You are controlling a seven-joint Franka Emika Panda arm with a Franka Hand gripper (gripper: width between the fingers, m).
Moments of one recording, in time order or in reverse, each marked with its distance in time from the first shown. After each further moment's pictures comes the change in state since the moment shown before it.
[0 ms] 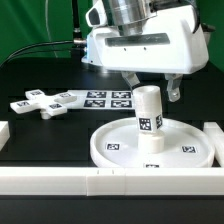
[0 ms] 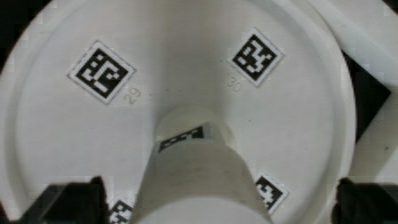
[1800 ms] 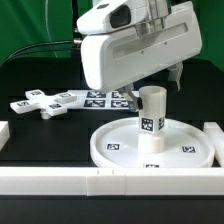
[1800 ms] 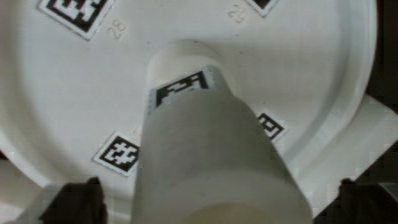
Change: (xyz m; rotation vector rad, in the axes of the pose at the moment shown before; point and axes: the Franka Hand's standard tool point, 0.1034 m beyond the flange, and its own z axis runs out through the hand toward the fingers) arm 0.005 -0.006 0.003 -0.048 0.011 -1.638
